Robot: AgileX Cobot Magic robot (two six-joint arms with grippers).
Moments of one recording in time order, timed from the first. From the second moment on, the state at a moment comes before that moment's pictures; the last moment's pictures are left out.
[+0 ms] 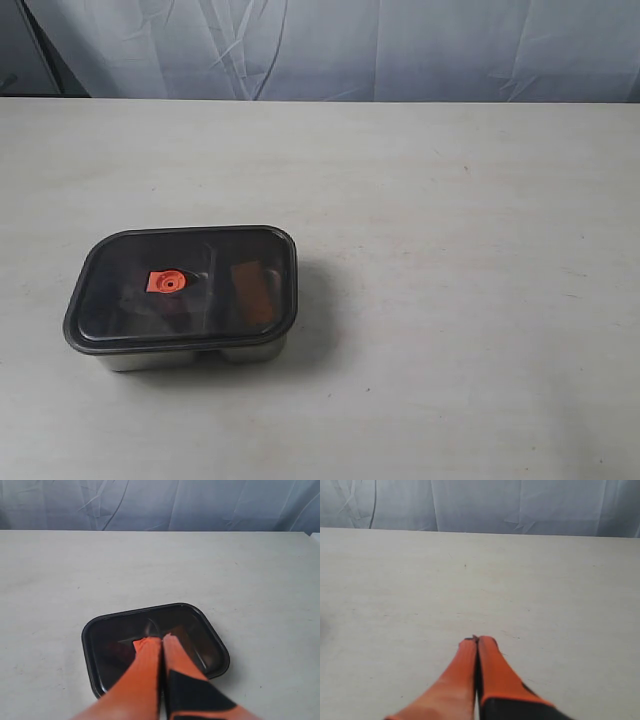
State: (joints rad) left arm -0.16 0.28 -0.61 -0.21 0.80 -0.06; right arm 0.08 0.01 0.00 0.03 0.37 -0.03
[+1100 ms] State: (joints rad) left arm -0.01 0.01 -0.06 -0.13 0.38 0.01; right arm 0.08 0.01 0.00 0.03 0.37 -0.03
